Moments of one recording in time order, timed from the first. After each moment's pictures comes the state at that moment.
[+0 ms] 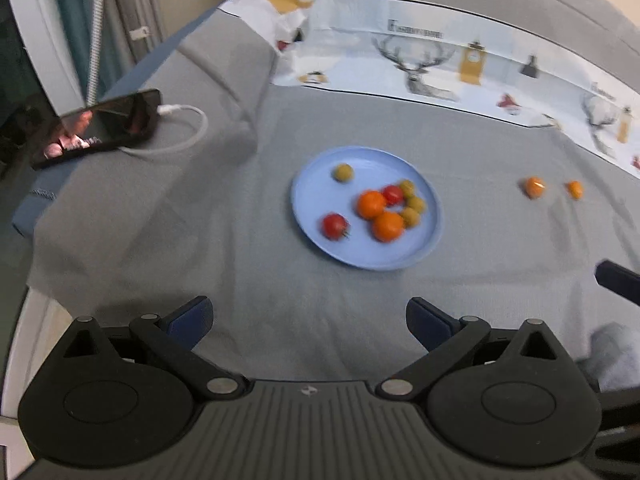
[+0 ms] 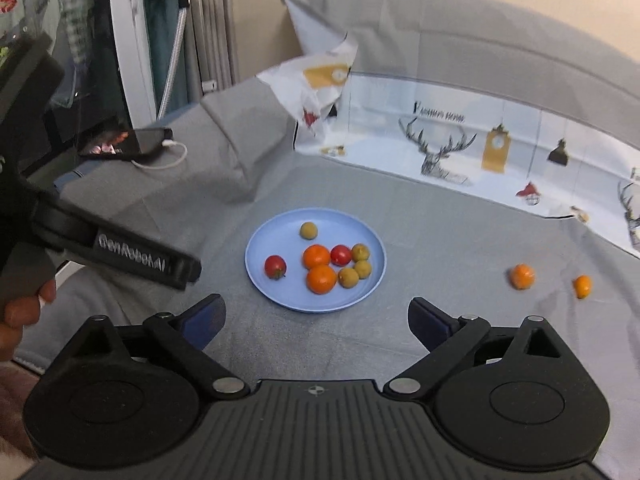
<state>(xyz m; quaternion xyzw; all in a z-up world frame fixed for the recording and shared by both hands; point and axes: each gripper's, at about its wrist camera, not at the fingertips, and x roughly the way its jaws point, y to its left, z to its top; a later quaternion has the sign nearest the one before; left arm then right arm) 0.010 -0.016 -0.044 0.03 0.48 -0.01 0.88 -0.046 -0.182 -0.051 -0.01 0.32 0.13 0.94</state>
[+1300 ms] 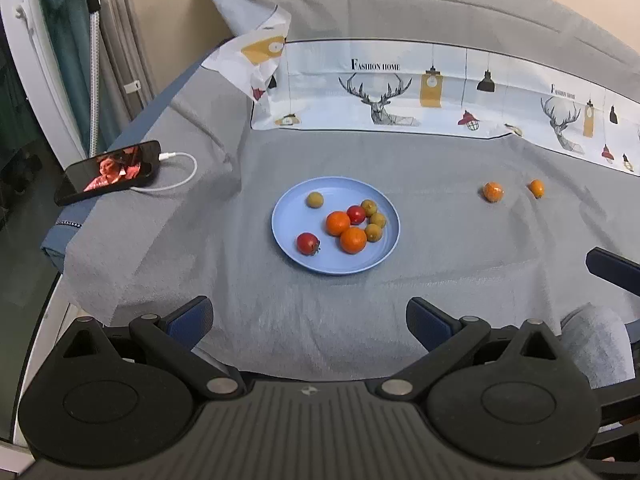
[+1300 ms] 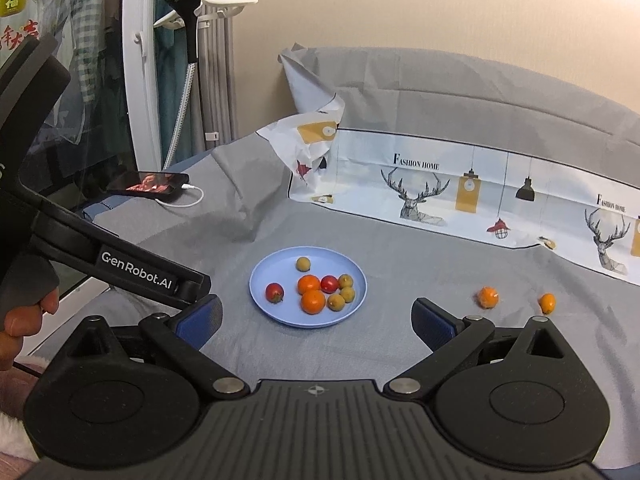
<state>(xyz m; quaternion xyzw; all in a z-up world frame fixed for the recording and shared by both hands) -0.053 -0.044 -0.006 0.06 0.42 -0.02 0.90 -0.126 -0.201 -0.027 -0.01 0.24 0.12 0.96</state>
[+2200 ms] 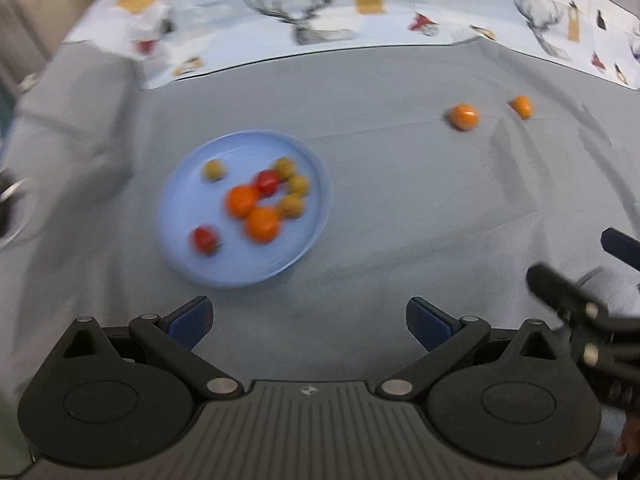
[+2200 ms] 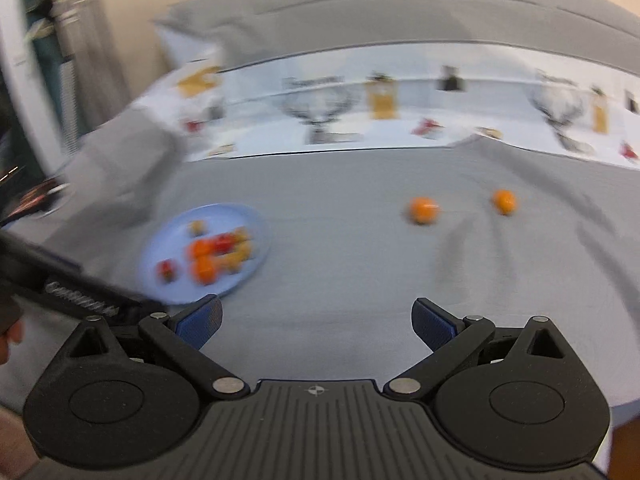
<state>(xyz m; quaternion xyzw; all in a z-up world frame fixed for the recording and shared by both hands) 0.077 -0.160 -0.088 0.14 0.53 -0.09 0.83 -0.039 -0.306 -0.100 0.10 0.33 0.01 0.94</state>
